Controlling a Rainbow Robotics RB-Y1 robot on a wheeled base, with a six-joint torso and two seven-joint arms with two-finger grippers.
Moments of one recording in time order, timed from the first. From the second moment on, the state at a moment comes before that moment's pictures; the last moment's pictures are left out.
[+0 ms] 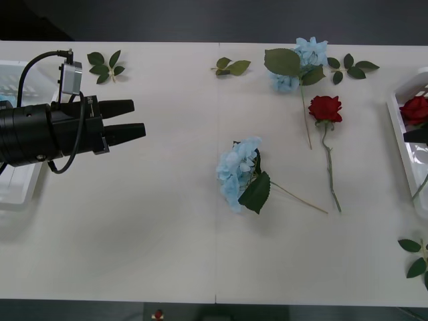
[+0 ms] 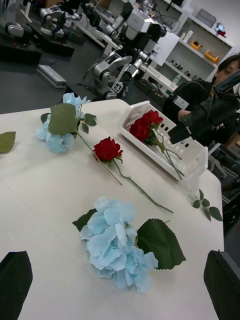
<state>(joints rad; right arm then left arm) -0.35 -1.27 0.30 -1.42 -1.52 0.87 1.88 -0.28 0.82 -0.16 -1.62 2.17 0.95 -2.64</state>
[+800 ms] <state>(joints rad) -0.89 -0.86 0.75 -1.23 -1.05 1.08 1.34 -0.28 0.82 -0.16 -1.62 2.19 0.94 -2.64</state>
